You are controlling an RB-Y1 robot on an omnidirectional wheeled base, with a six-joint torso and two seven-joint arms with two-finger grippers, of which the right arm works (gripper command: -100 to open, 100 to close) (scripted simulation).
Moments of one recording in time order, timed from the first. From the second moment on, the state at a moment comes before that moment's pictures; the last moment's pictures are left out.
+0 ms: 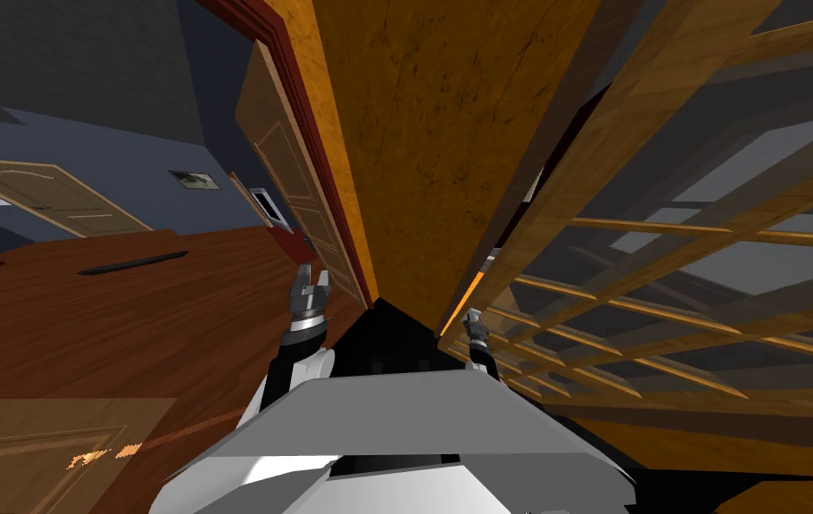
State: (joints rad) arm 0.13 -0.29 0.08 -0.81 -0.66 -0.89 -1.42
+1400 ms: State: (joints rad) arm 0.22 -0.39 0.26 -0.86 -0.57 -0.94 -1.57
